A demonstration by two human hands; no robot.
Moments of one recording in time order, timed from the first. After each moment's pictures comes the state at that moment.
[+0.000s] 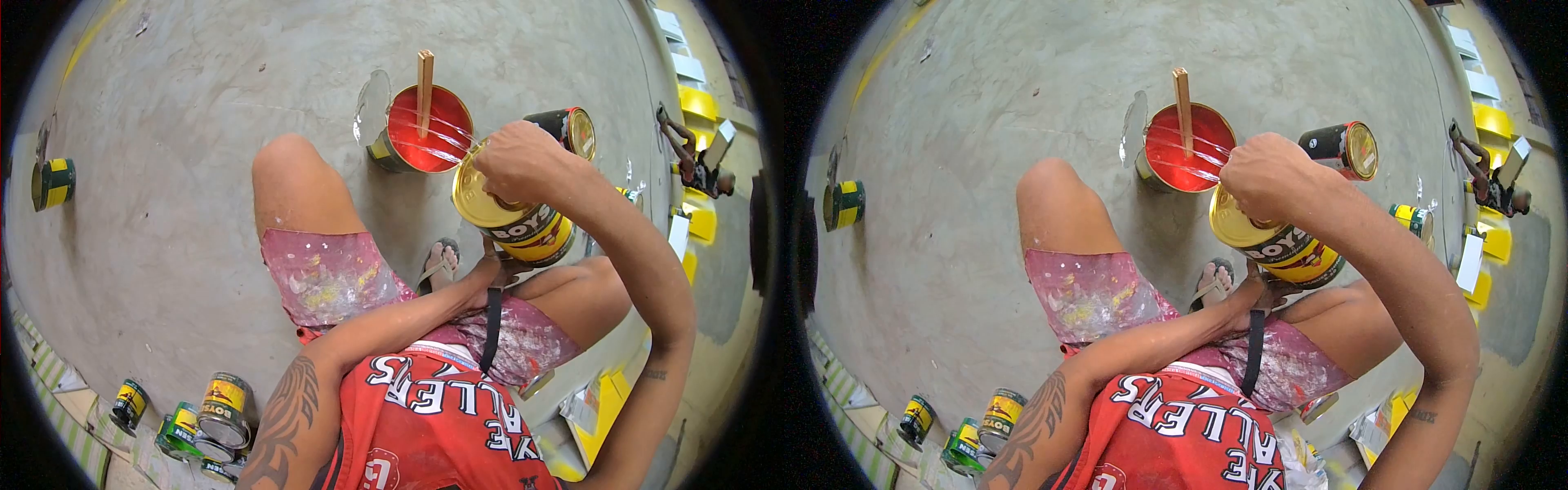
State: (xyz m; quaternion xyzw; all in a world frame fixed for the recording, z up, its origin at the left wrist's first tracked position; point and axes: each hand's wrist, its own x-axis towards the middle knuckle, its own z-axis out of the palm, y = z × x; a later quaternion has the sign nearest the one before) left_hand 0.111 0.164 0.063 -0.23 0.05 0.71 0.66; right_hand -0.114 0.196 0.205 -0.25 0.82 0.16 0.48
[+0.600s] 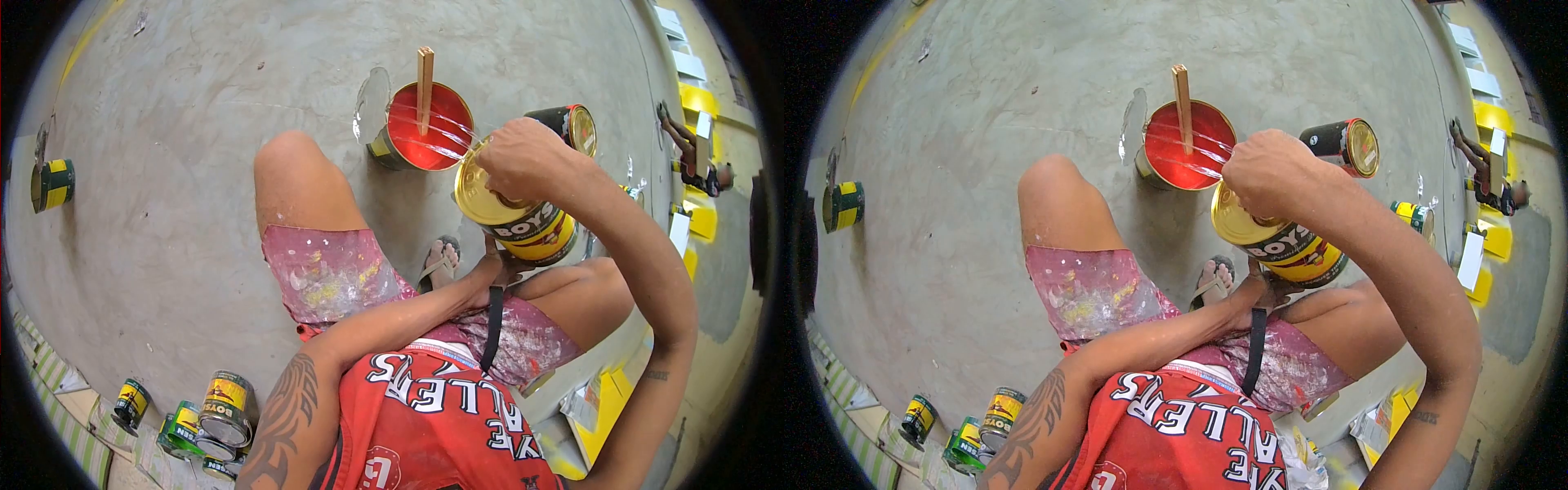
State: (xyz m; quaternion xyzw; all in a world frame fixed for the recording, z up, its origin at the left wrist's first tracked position) left_hand 0.118 0.171 0.058 -0.26 0.04 0.71 0.66; right_hand -0.111 0.203 0.201 -0.26 0.83 0.16 0.47
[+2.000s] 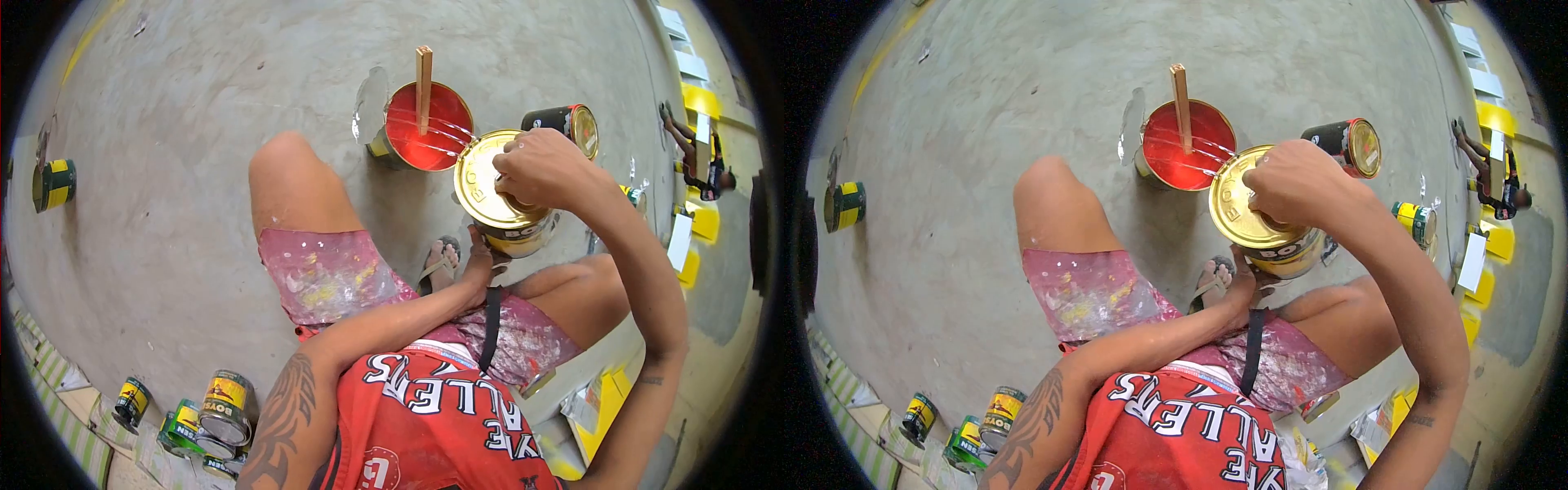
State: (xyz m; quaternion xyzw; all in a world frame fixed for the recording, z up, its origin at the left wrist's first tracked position) left_hand 0.133 0.172 0.037 -0.35 0.21 0.71 0.57; right_hand -0.093 0.232 0.206 -0.23 0.87 0.10 0.42
